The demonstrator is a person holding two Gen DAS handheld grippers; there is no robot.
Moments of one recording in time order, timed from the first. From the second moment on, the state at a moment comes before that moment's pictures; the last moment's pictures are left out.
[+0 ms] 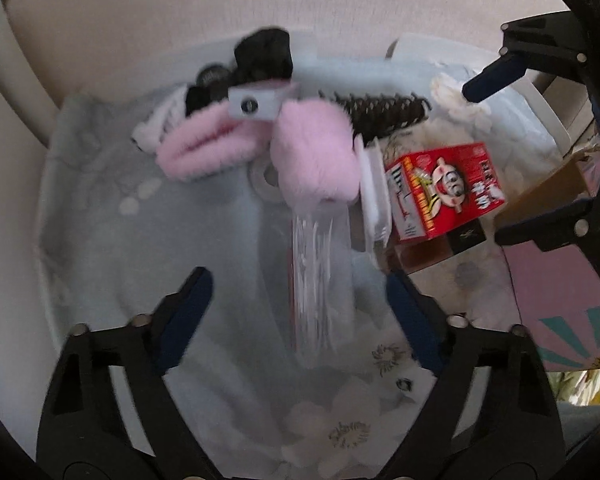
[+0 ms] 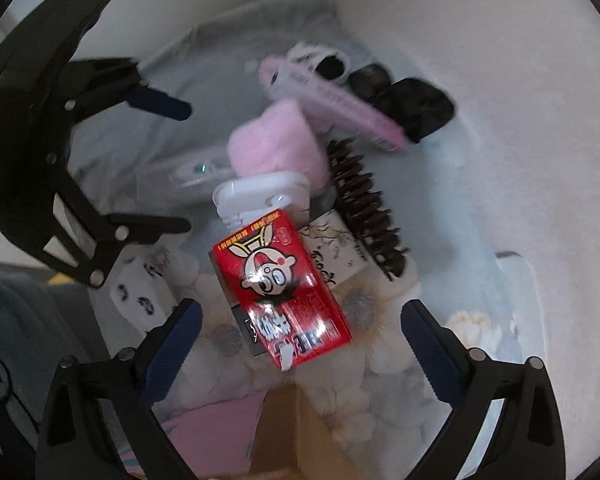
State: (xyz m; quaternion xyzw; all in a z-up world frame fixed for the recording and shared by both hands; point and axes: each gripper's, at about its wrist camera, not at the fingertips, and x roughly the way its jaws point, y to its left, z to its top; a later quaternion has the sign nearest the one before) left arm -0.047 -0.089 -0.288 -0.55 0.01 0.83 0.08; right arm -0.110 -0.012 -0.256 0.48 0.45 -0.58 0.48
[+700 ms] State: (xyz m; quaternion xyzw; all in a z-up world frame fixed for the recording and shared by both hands) left arm -0.042 -0.097 -0.285 -0.56 0.00 0.83 0.08; right arm -0.138 0.020 -0.219 0.51 0.41 -0.60 0.46
